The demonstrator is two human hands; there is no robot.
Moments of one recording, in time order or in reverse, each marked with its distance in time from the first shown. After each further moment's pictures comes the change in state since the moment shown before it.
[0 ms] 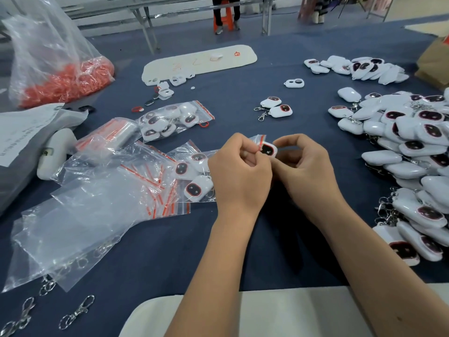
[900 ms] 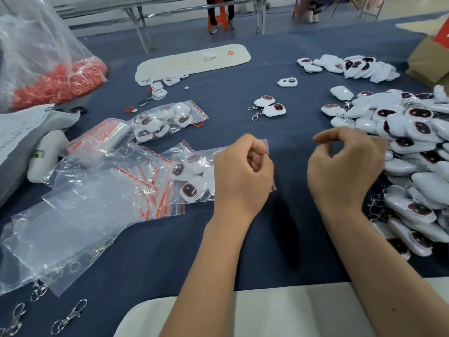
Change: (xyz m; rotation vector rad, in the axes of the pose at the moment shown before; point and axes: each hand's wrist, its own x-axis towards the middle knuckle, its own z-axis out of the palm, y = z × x) left_hand -0.004 -0.005 0.004 -0.032 -0.187 0.146; right_hand 0.001 -0.008 -0.024 -0.617 0.714 -0.170
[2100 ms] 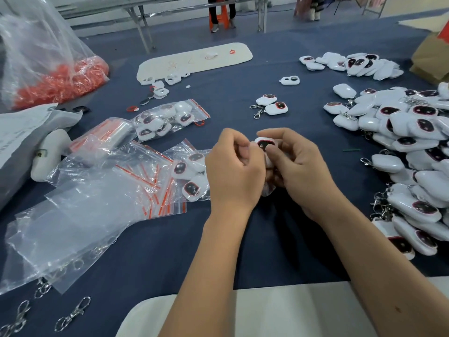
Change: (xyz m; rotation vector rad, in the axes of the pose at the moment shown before) left_hand 0.004 0.001 -0.006 -0.006 0.146 -0.094; right_hand -0.014 -0.009 0.016 0.761 -0.840 0.124
